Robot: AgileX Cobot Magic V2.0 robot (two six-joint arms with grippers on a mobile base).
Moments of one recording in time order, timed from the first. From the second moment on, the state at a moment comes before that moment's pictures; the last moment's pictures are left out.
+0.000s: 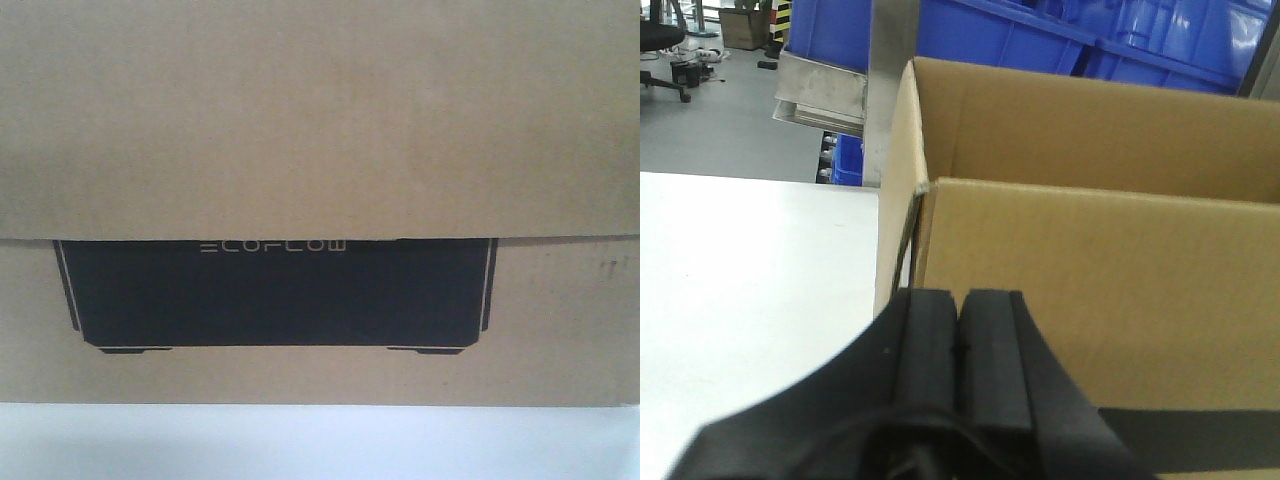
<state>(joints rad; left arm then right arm) -0.21 0.05 -0.35 -0.06 0.44 -0.06 0.13 -0.02 -0.44 0.02 0.57 0.02</state>
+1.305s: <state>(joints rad) -0.08 -0.01 0.03 -0.12 0.04 0.05 0.13 -0.02 -0.44 0.02 0.57 0.02</state>
